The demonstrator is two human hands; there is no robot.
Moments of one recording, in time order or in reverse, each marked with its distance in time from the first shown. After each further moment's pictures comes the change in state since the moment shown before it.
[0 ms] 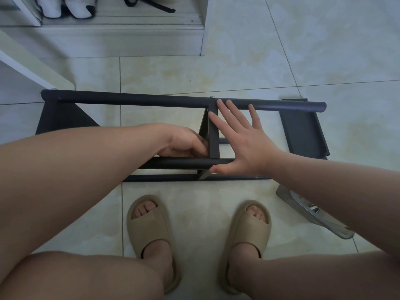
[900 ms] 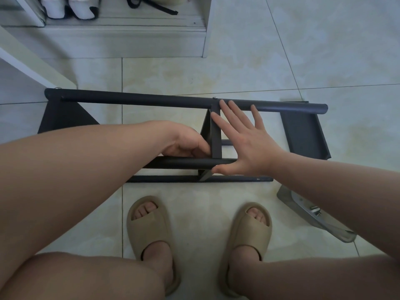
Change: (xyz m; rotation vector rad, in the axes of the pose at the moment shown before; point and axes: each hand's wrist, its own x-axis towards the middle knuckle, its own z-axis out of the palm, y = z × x) left_hand -0.002 0.012 0.003 0.103 0.054 -0.119; right_hand 0.002 0.001 -0.002 -0.009 -0.005 0.006
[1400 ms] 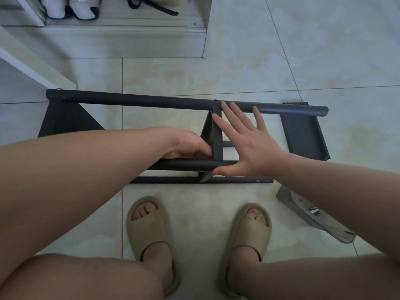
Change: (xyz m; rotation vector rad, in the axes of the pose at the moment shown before) left_hand 0.005 -0.008 0.004 0.018 0.036 0.042; right_hand -0.001 0.001 -0.002 -0.012 -0.024 0.007
